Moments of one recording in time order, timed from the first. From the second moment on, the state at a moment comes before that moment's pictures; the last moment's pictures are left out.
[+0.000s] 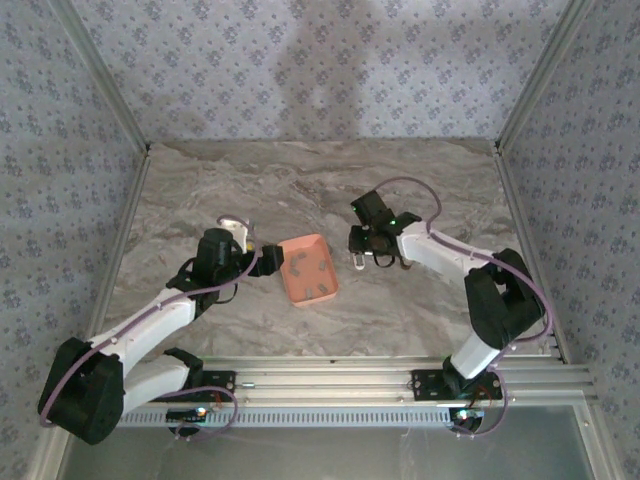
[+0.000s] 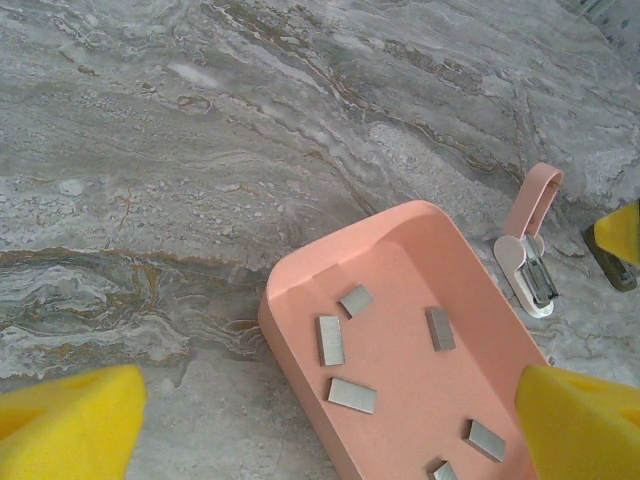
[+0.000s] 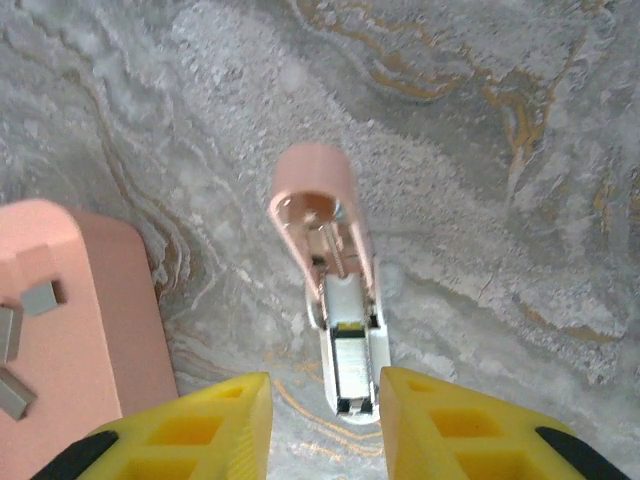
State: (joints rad) left arm -0.46 1.07 0.50 0.02 0.14 -0.41; right arm 0.57 1.63 1.10 -0.52 0.06 0.58
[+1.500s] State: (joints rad) left arm -0.46 1.08 0.50 0.02 0.17 -0.41; right arm 0.50 1.68 0.99 -0.48 -0.11 0.56
